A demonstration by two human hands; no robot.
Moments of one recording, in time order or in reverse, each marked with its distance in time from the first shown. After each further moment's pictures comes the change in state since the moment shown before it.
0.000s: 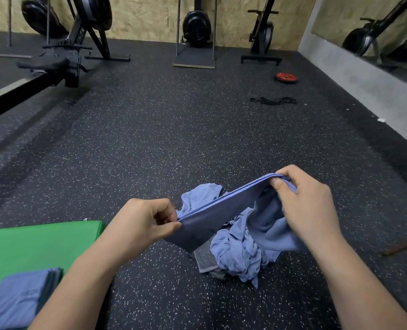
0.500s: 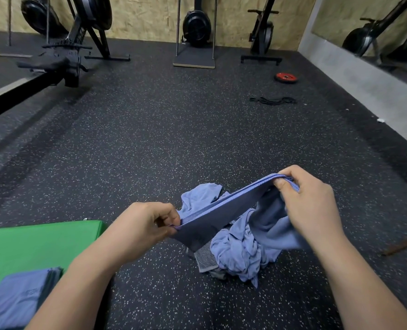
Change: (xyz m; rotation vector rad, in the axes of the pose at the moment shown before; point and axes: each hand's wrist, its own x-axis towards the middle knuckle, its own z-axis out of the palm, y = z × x) left_hand 0.000 -0.008 0.003 0.001 -0.114 -0.024; right_hand 0.004 0.007 -0.002 -0.013 -0.004 0.025
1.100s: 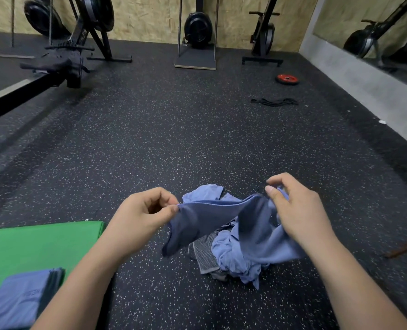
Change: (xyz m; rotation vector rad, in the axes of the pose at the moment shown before) left_hand 0.001 0.007 -0.004 -0.508 0.176 -0.051; right_hand 0.000 0.011 0.020 -0.034 -0.120 -0.008
